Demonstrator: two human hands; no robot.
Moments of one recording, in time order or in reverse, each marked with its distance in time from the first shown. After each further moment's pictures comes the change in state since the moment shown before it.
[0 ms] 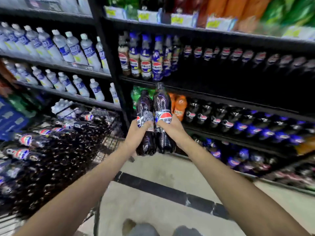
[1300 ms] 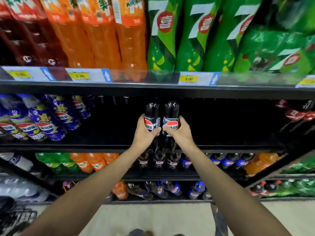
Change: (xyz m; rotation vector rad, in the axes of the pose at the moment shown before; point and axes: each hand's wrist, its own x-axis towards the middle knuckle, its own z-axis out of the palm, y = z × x) left_hand 0.212 0.140 0.394 0.097 -0.282 0.379; right_hand 0.216 0.040 -0.367 0.107 0.459 -0.164
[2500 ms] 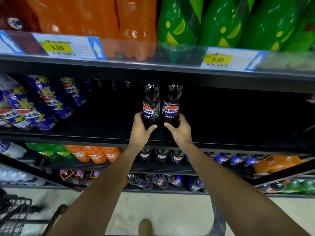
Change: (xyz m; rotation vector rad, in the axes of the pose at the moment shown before) left_hand 0.038 -0.089 0.006 0.172 0.043 0.019; right_hand 0.050 0.079 0.041 -0.219 0.029 0.015
